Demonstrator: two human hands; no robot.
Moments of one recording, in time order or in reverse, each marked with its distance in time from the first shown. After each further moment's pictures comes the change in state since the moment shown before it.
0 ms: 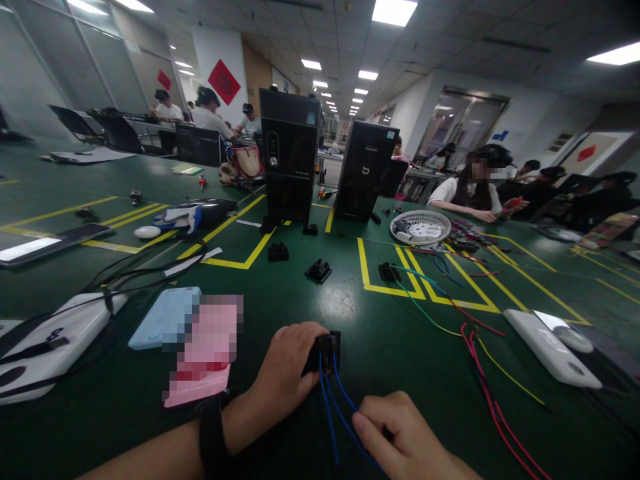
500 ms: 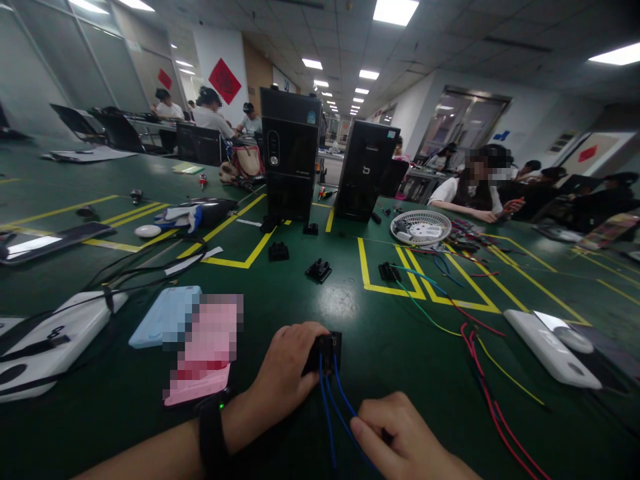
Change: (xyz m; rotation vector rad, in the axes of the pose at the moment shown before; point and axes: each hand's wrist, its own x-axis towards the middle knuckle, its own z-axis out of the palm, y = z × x) left_hand 0.000 0.002 -0.001 -0.015 -0.012 -0.003; right_hand 0.000 0.001 0.000 -0.023 -0.015 -0.035
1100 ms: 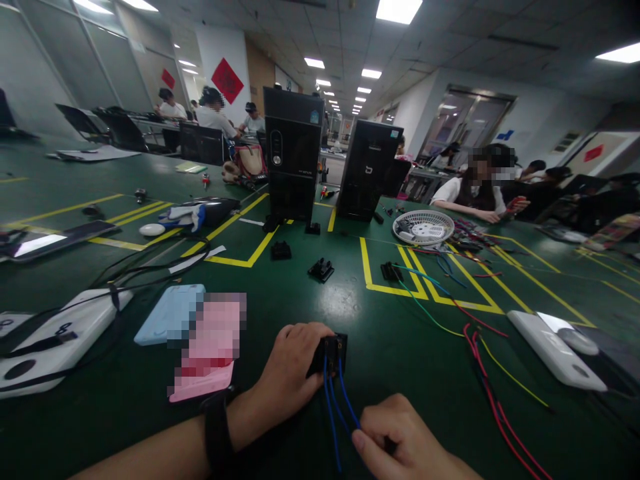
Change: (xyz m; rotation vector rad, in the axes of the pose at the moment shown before) left_hand 0.001 0.004 -0.003 -0.014 -0.023 0.011; right_hand 0.001 0.000 0.003 0.051 0.015 -0.083
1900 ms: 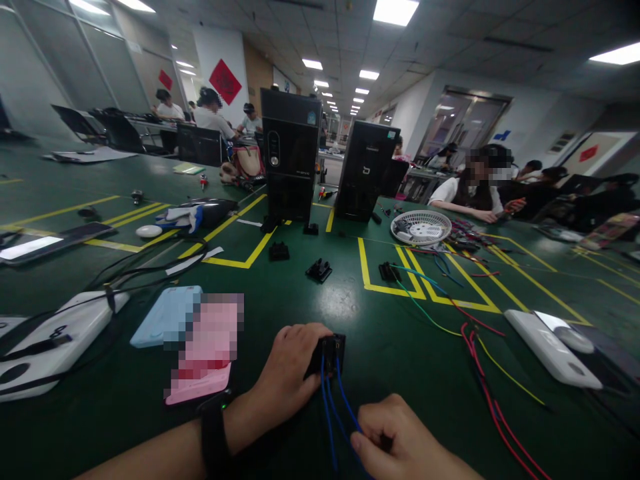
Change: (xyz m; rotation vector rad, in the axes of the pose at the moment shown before) left_hand -0.001 -0.001 0.001 -0.002 -0.016 0.008; right_hand 0.001 -0.002 -0.003 0.113 -0.061 0.135
